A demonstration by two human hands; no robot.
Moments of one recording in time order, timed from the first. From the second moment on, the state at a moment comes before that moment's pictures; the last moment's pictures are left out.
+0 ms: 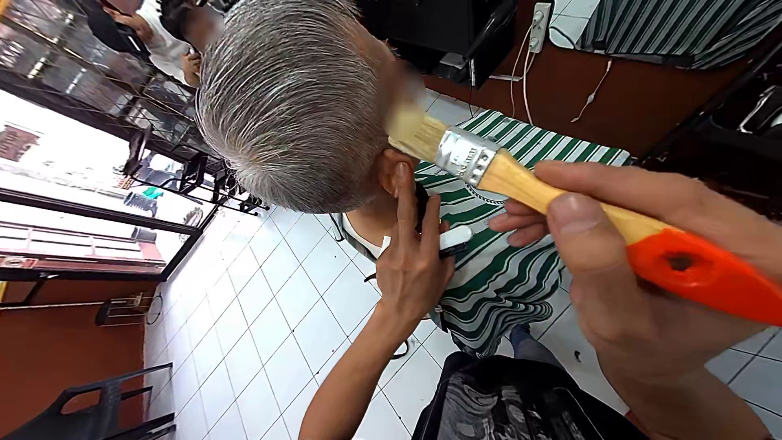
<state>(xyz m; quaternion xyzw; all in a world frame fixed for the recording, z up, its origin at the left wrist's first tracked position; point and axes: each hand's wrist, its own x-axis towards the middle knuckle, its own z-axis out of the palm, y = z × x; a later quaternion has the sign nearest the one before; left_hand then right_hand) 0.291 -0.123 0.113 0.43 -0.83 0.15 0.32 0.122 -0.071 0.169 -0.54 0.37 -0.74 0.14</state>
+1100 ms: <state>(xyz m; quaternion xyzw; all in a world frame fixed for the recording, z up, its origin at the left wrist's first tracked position) 0.307 -0.144 0.092 0.40 -0.88 0.11 0.24 0.213 -0.067 0.117 -0.49 0.40 -0.77 0.03</state>
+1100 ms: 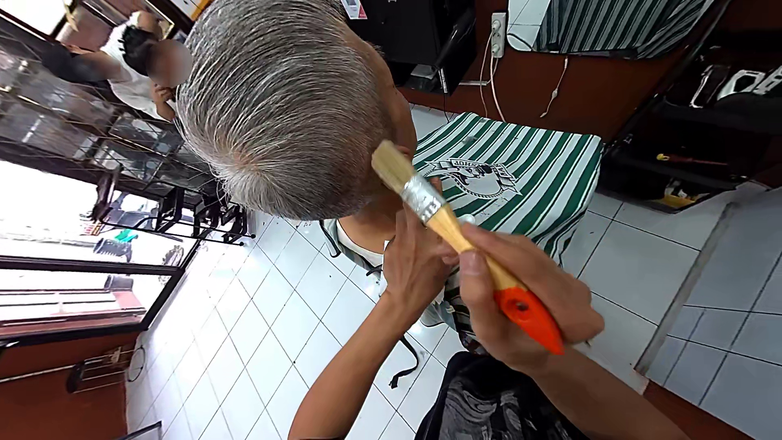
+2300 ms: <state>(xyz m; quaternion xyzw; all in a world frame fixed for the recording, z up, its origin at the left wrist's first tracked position) 0.552 -0.151 0.088 0.29 -0.90 0.02 0.33 0.305 -0.056 0.076 -0.50 0.53 -0.67 -0.13</state>
